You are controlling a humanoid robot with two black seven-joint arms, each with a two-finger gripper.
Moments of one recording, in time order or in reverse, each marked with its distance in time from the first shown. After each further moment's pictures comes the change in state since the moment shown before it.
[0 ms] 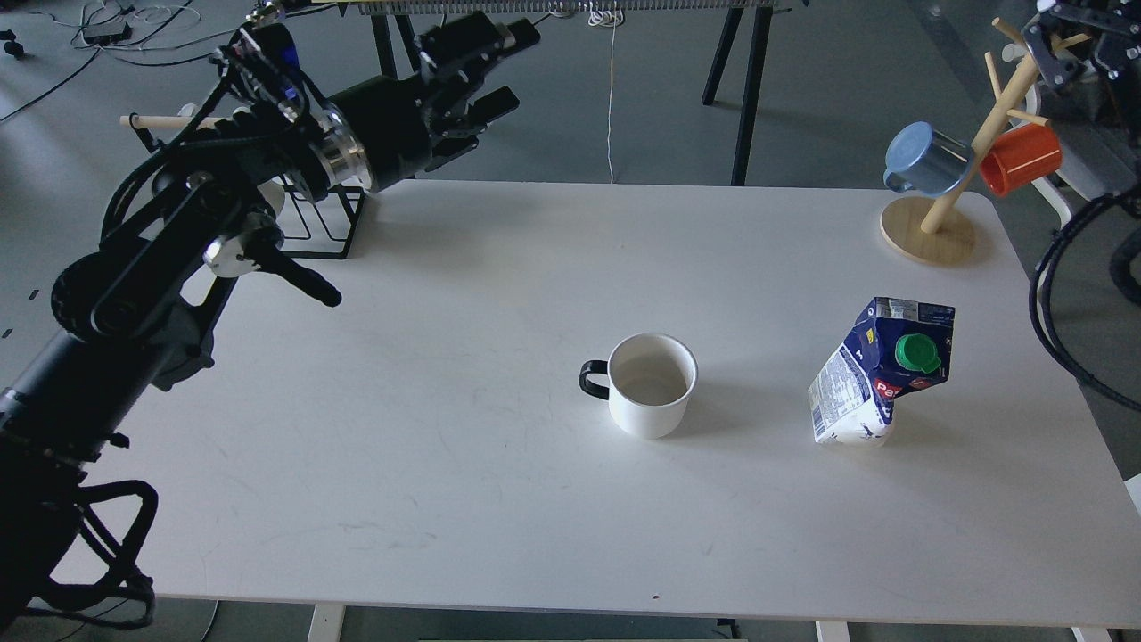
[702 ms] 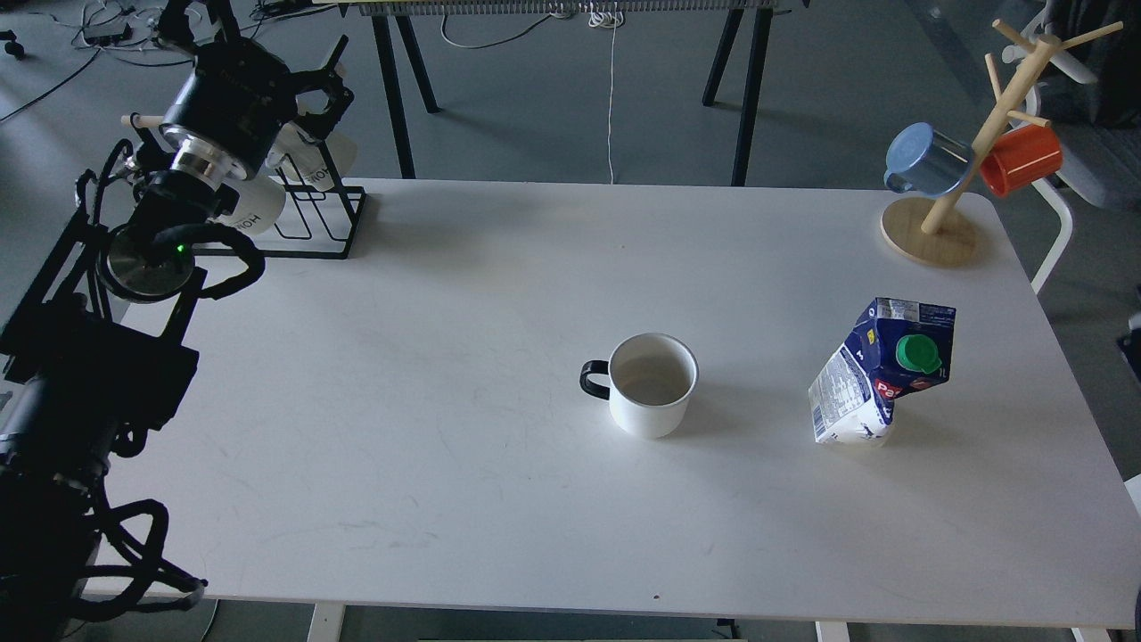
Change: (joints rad) left arm 0.105 -0.054 -0.287 0.224 -0.584 0.015 0.017; right arm -1.005 -0.054 0.355 0.401 0.257 0.000 0.002
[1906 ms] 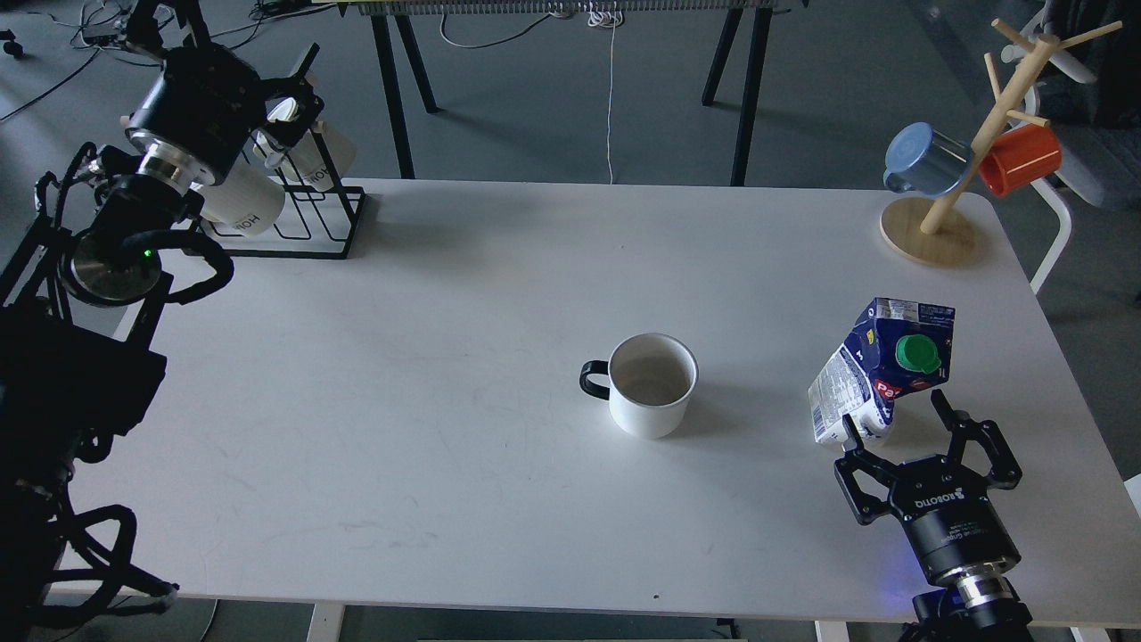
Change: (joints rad) left arm 0.018 0.071 0.014 -0.001 0.004 -0.005 0.002; right arm 0.124 0.484 -0.281 0.015 -0.285 0.000 -0.009
